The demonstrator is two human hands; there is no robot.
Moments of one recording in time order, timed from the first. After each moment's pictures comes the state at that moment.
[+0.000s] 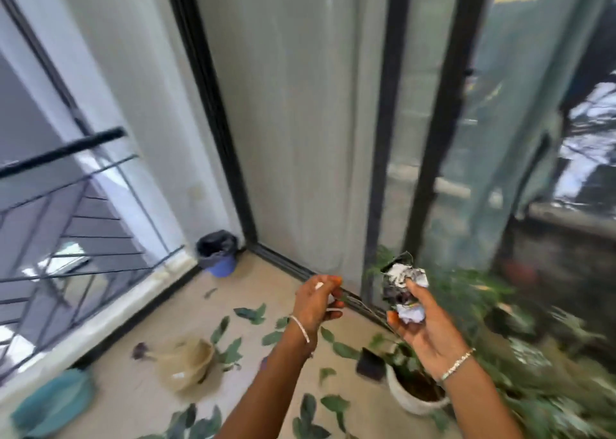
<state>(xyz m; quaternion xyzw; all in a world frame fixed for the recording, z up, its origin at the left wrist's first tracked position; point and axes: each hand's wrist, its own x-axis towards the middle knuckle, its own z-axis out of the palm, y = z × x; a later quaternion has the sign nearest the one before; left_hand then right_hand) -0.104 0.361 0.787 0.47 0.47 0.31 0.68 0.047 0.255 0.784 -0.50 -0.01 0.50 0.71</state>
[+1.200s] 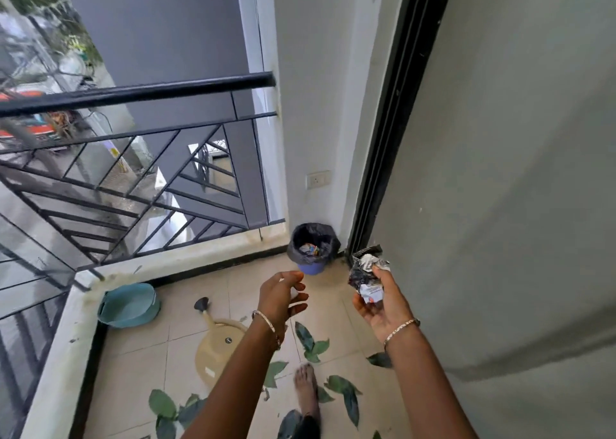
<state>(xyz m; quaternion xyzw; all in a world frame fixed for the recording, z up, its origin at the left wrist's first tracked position) -0.238 0.858 0.716 0.14 0.64 0.52 0.55 -0.060 0.897 0.723 -0.56 -0.10 0.70 0.44</state>
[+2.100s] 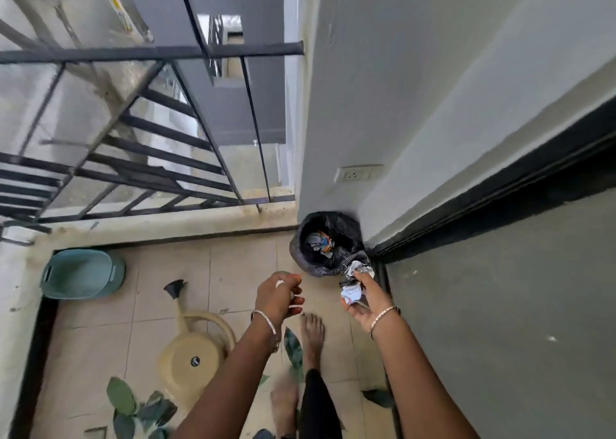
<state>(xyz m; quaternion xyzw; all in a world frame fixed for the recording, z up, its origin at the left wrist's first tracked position) -0.358 1.243 0.516 -0.03 0.71 0.42 0.57 -0.195 1.322 0.480 -0.70 -0.06 0.69 0.18</state>
